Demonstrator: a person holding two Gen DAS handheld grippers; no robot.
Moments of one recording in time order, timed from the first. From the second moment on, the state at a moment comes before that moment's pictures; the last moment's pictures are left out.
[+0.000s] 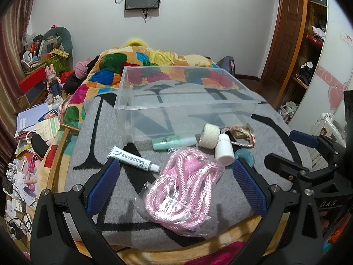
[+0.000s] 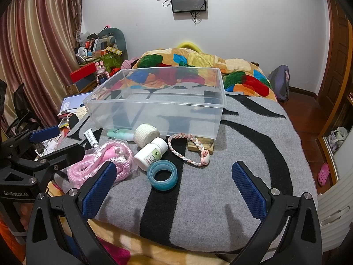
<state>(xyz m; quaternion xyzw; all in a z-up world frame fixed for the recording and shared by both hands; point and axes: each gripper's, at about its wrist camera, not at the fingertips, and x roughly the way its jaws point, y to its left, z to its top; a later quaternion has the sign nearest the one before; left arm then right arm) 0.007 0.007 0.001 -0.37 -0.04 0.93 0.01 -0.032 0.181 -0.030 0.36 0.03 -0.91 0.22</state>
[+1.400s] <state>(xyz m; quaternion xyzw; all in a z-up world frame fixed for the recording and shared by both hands) 0.002 0.018 -0.036 -0.43 -0.01 0.90 0.07 -0.050 0.189 -0.052 0.40 0.03 -0.88 0.26</state>
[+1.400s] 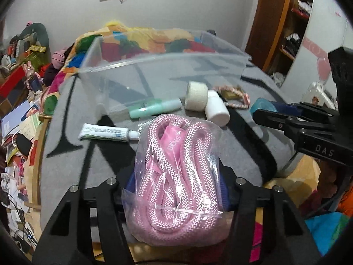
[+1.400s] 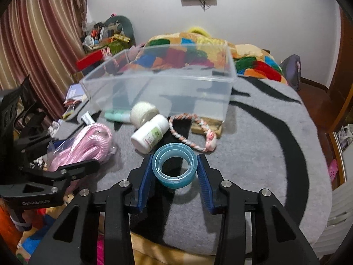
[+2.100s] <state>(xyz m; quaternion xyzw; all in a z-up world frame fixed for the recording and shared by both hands) -0.073 -0.036 0.057 -0.35 -0.07 0.93 0.05 -0.131 0.160 0.021 0.34 0.03 -0.91 0.24</state>
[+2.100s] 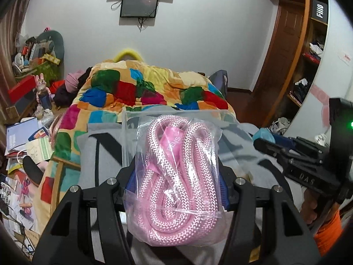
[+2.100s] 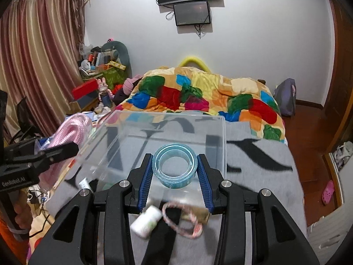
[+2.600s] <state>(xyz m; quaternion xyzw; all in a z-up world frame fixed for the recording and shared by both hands) -0.170 -0.018 0.011 -0.44 -0.03 0.89 0.04 -0.193 0.121 -0.028 0.43 0.09 -0.87 0.24</state>
